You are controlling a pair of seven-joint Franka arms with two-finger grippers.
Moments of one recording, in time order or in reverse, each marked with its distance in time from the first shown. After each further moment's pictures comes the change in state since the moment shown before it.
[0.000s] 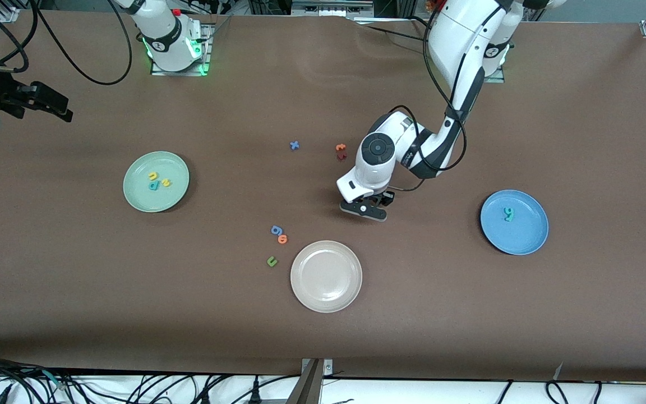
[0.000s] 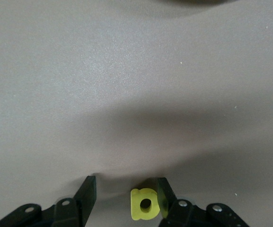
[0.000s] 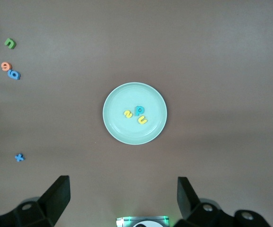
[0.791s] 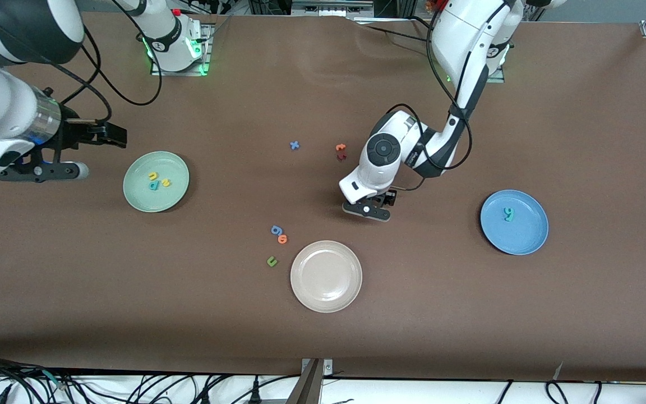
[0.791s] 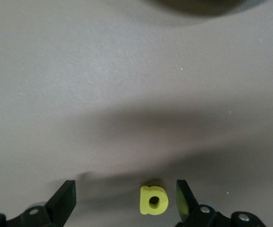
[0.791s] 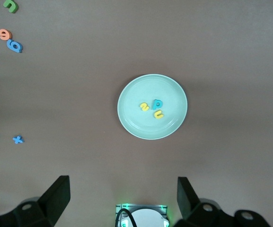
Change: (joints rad) left arm 0.003 -0.013 0.001 -0.005 -0.051 0.000 0.009; right arm 0.442 0.273 -0.364 0.227 0.037 -0.119 -0.040
